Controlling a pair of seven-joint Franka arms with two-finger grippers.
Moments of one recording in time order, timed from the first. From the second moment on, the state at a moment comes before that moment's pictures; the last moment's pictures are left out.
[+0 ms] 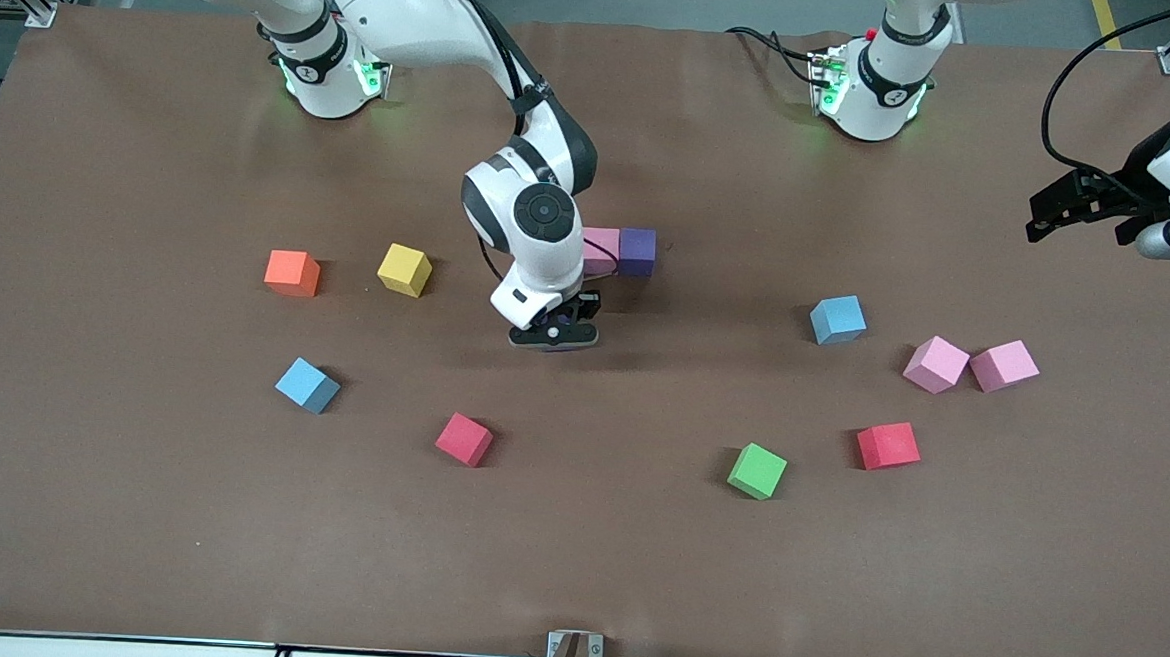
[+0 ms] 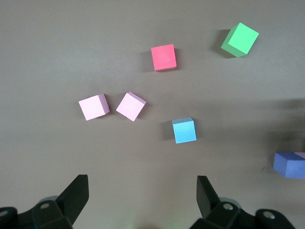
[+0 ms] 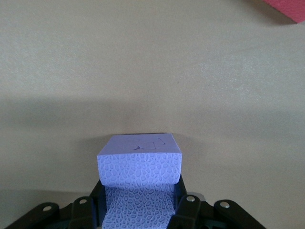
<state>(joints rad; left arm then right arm) -0.01 -0.11 -0.04 -1.71 0.00 1.59 -0.05 0.88 0.66 -0.13 -1.65 0.10 2.31 0.62</state>
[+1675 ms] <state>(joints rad) -0.01 -0.11 -0.05 -1.71 0.00 1.59 -0.05 0.90 0.66 -0.13 -1.67 0.10 2.31 0.70</state>
